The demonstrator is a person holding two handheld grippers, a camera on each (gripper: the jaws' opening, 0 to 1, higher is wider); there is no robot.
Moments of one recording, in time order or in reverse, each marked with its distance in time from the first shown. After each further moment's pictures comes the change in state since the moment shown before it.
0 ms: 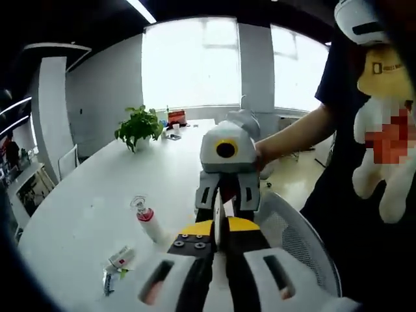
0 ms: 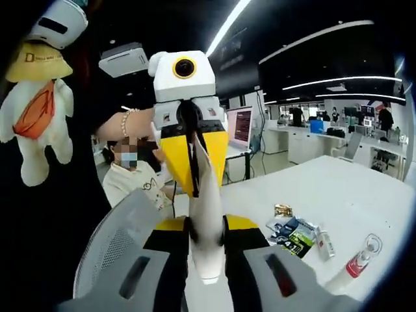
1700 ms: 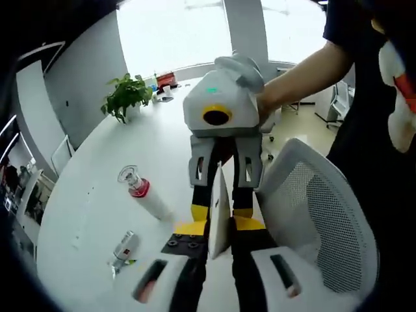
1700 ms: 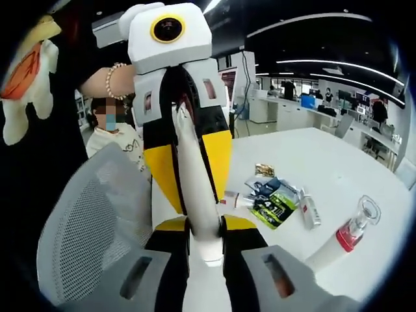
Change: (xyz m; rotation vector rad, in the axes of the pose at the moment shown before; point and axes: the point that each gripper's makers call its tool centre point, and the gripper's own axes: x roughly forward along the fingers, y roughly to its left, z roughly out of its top) left arm 0.059 0.037 -0.089 0.108 0.298 0.007; right arm -0.003 -0.046 -0.075 -0.016 0.210 -0.058
